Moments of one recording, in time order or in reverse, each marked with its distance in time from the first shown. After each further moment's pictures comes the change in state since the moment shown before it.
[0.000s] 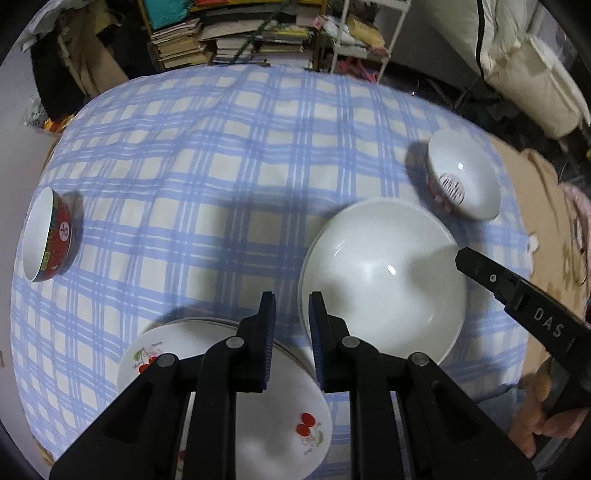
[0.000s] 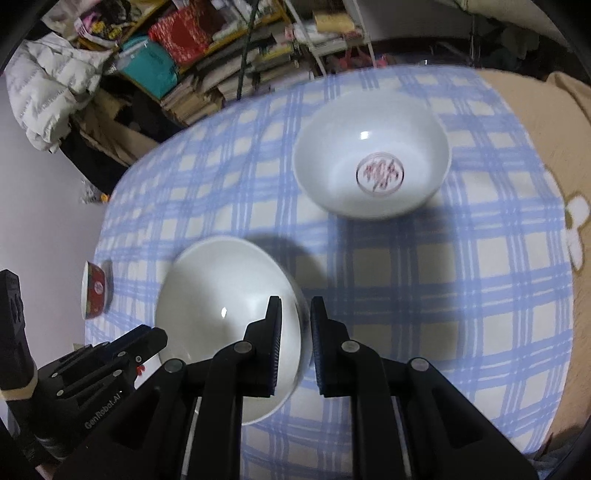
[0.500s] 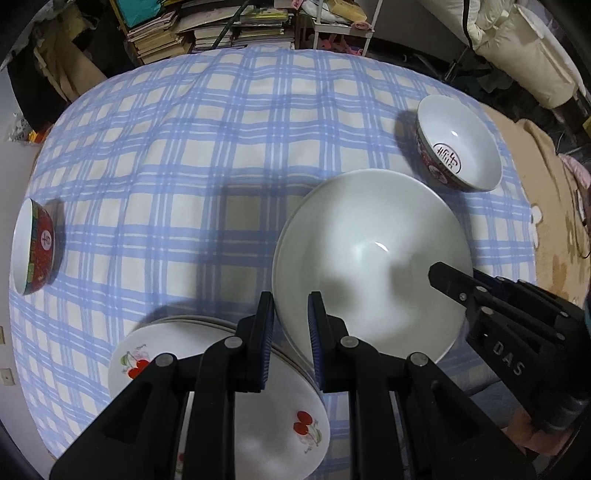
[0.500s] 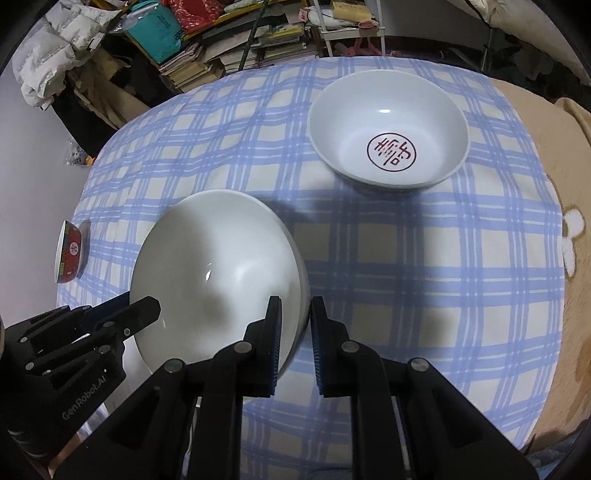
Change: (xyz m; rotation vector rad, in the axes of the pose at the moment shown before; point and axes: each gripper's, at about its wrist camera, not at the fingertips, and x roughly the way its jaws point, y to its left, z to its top) left arm 0.025 -0.014 0.000 0.085 0.082 -0.002; right arm 0.024 0.013 -0.016 -0.093 0.117 -0.097
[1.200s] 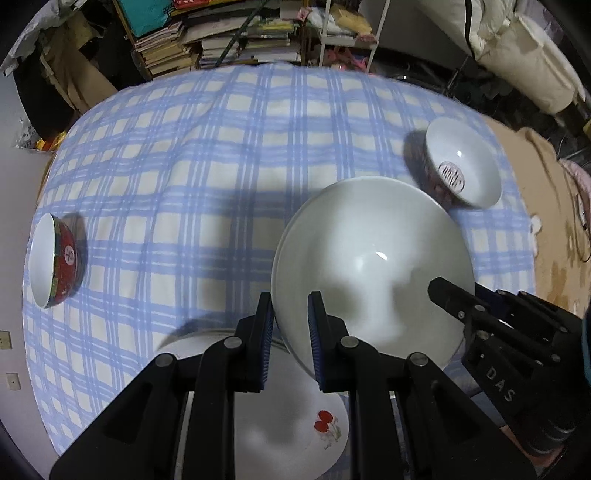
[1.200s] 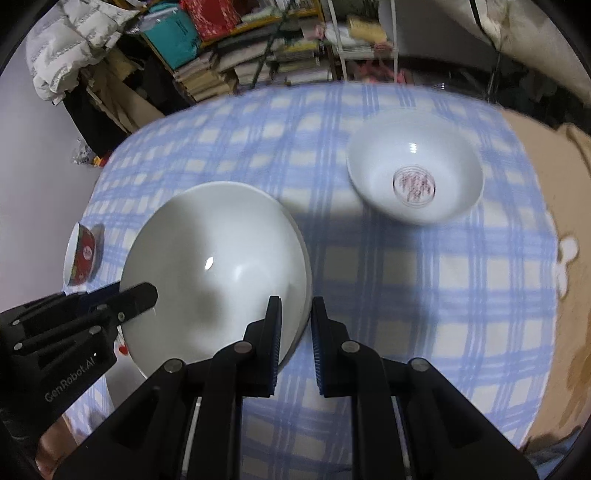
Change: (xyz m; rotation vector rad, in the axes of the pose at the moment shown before) left arm -0.017 0.013 0.009 0.009 -0.023 0.037; right arm -0.012 0.026 0.004 -0.041 -0.029 0.003
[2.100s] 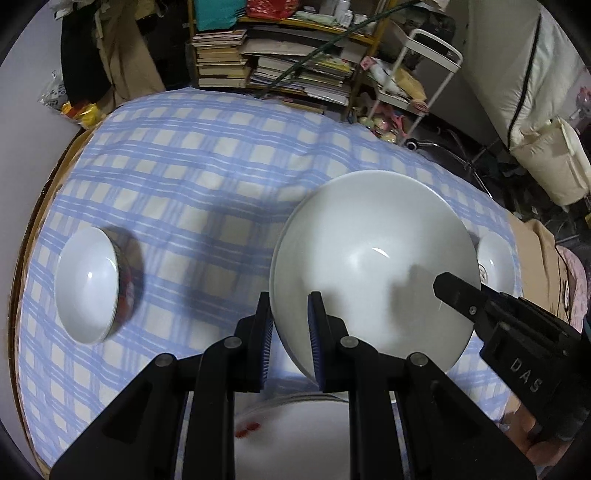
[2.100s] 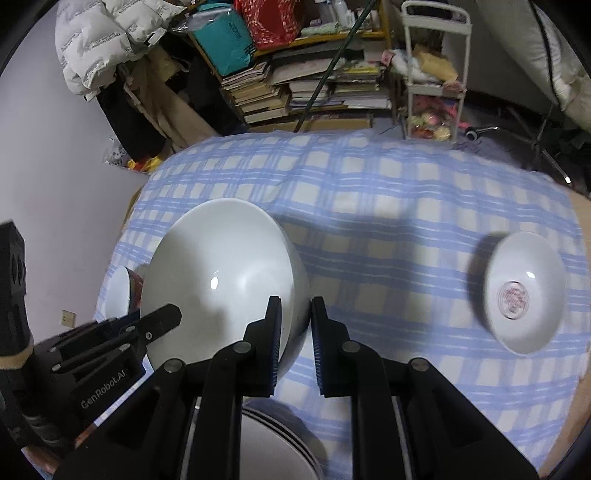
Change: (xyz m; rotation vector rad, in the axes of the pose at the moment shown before) left arm -0.023 0.118 0.042 -0.214 -0.114 -0.080; right arm 0.002 0.102 0.080 -0.109 -0.072 0.055
